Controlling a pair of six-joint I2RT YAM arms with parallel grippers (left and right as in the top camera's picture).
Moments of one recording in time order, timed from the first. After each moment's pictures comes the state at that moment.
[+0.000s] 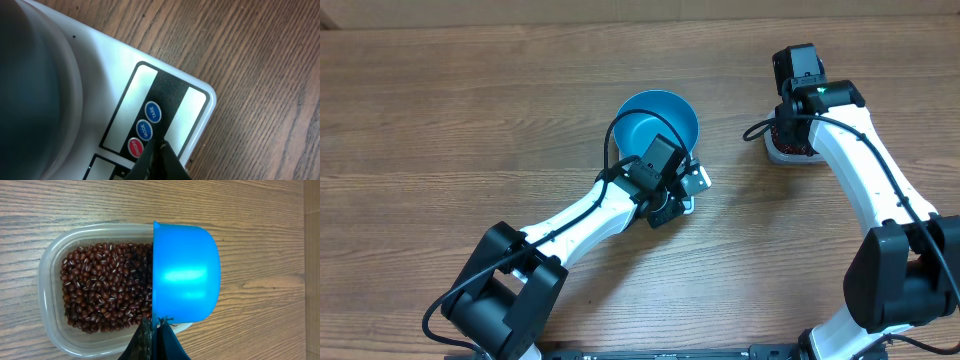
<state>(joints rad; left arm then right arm) -0.67 1.81 1.11 -0.42 0.09 0.45 0.14 1.80 1.47 -0.90 0.51 0.04</state>
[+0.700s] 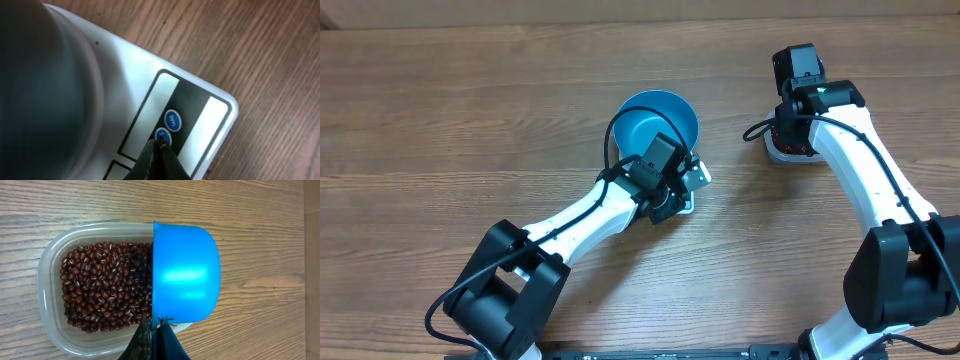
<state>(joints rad) -0.67 1.82 1.11 -0.37 0.04 0.44 0.14 1.80 1.47 -0.91 0.51 0.04</state>
